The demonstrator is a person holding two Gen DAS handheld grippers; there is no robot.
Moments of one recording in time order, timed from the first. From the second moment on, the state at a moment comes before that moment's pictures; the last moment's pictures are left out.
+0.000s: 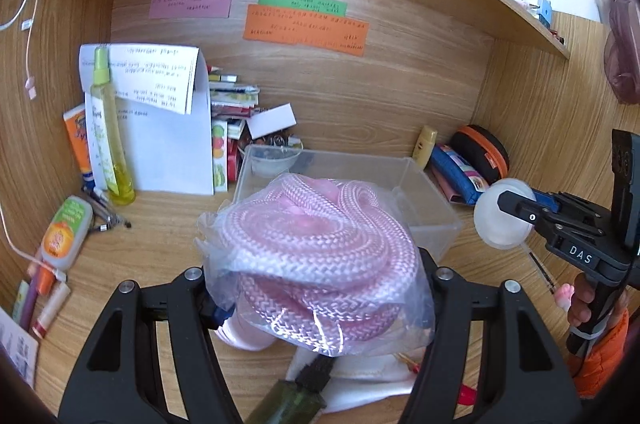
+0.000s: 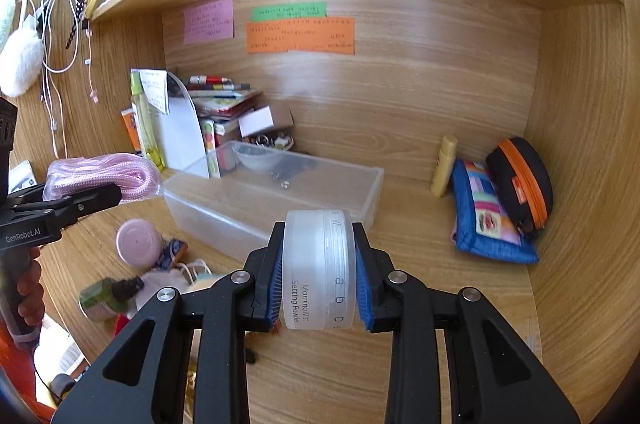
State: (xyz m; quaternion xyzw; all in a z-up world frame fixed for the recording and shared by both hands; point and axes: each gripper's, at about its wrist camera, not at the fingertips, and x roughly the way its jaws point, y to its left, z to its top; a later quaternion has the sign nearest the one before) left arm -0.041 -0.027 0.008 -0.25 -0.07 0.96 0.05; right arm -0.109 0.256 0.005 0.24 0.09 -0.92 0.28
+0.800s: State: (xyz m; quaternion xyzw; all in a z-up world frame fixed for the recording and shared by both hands) left arm -0.140 -0.047 0.028 -0.30 -0.08 0.95 0.08; right arm -0.163 0.194 0.022 0.24 0.11 -0.91 0.32
